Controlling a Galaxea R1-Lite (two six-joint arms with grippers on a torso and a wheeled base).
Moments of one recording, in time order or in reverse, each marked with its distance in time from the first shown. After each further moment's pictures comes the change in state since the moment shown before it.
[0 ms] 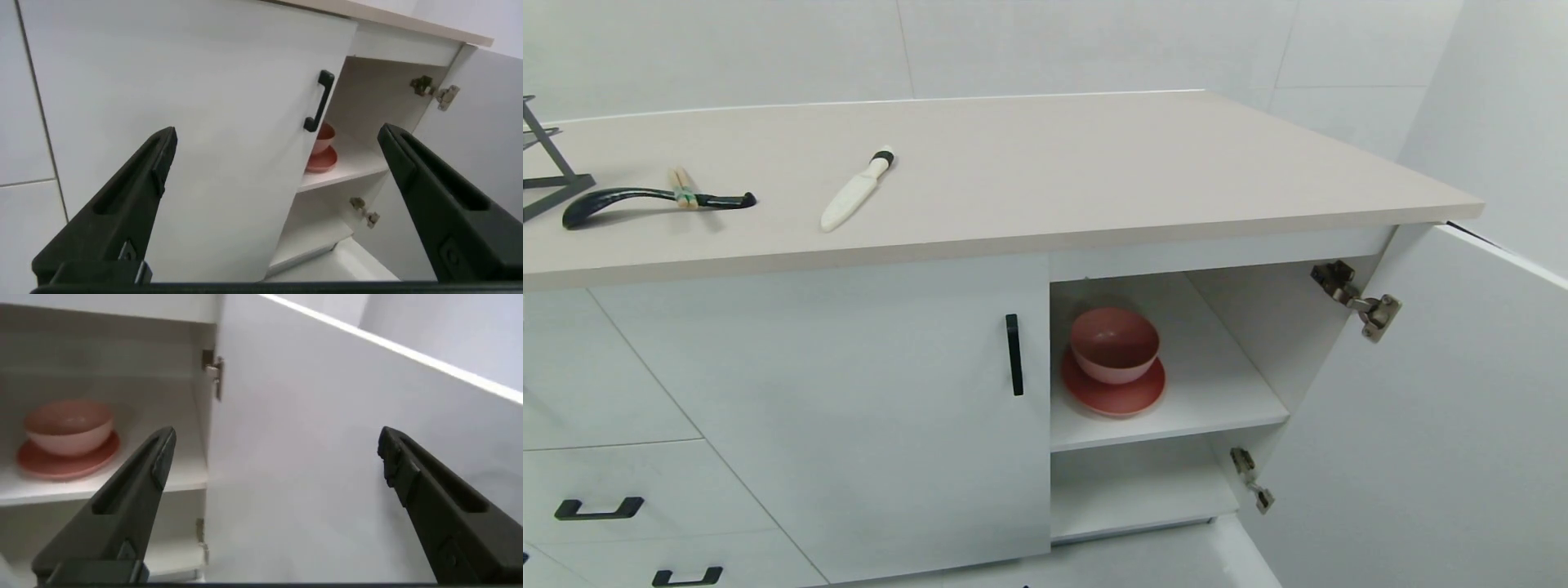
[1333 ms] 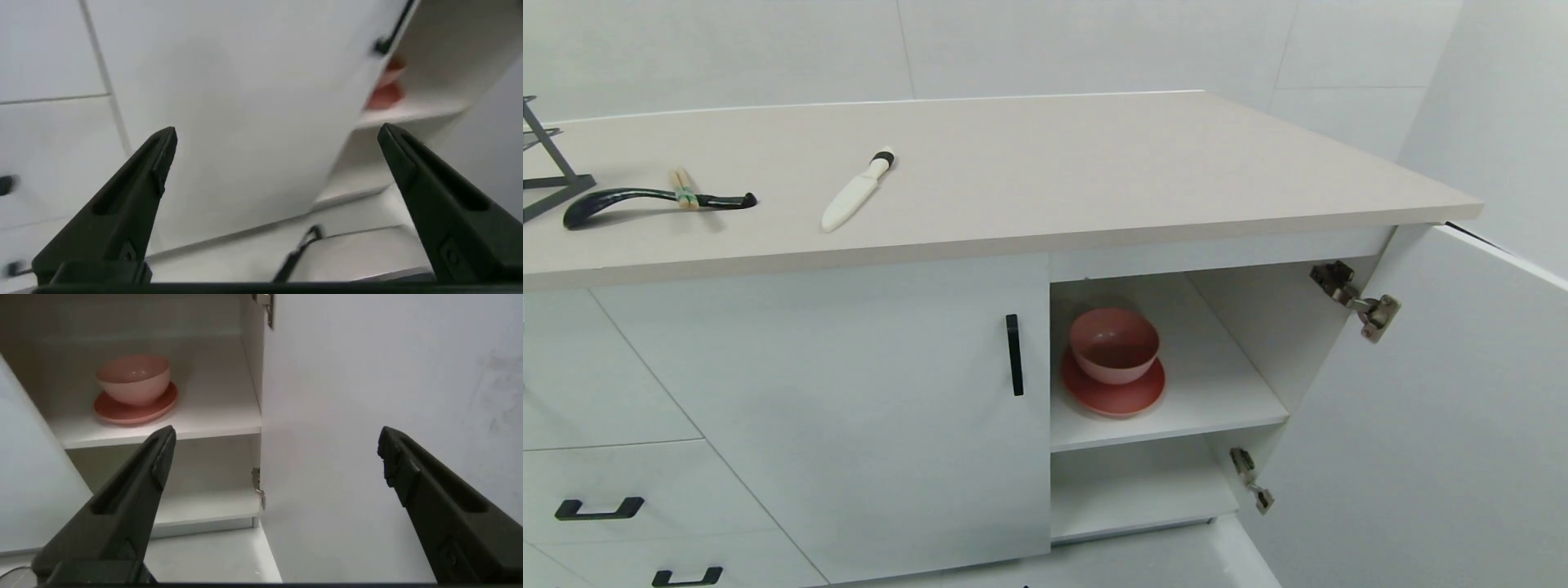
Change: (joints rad) left arm 0.002 -0.004 -0.026 0.278 0.092 0.146; right arm -0.240 -0.315 -0.003 0.458 0.381 0.193
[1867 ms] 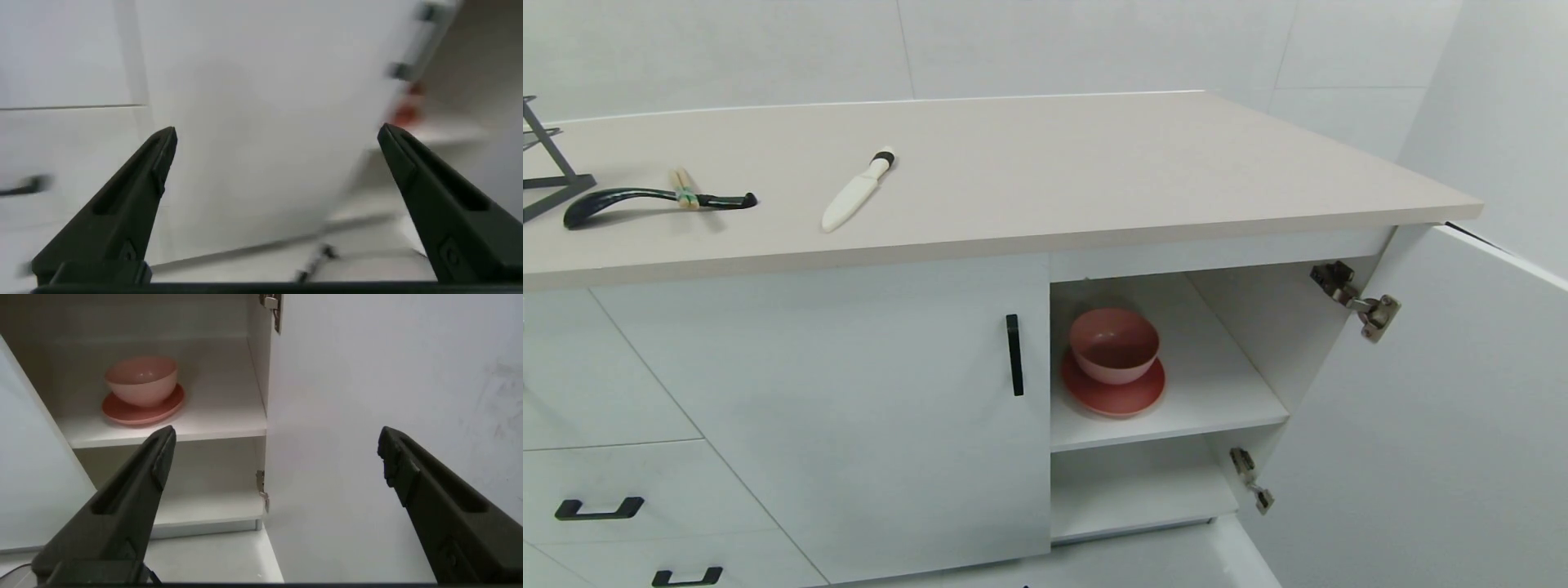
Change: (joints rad) left arm -0.069 -0.065 0.001 0.025 0.214 0.019; right arm 0.001 -0.008 -0.005 0.003 0.014 0.000
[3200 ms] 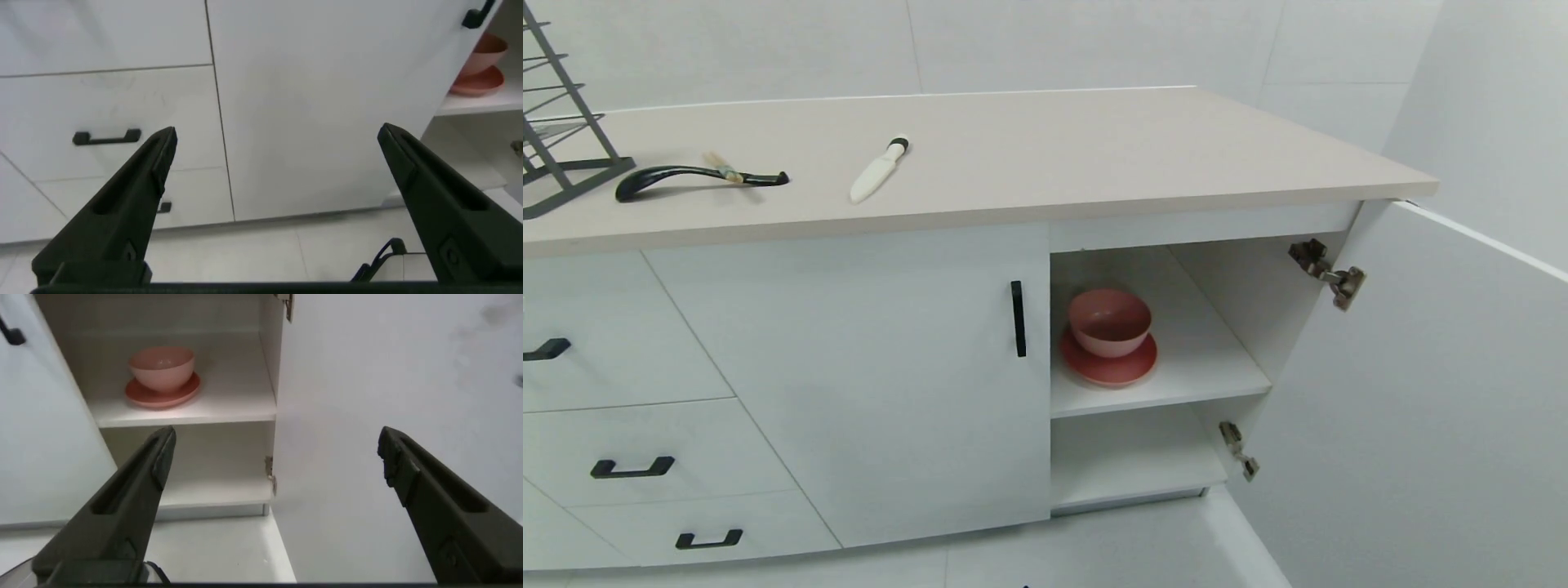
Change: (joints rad) left arm 0.008 -0.036 0.022 0.061 0.118 0.128; right arm 0.000 0.000 0.001 0.000 0.036 0.001
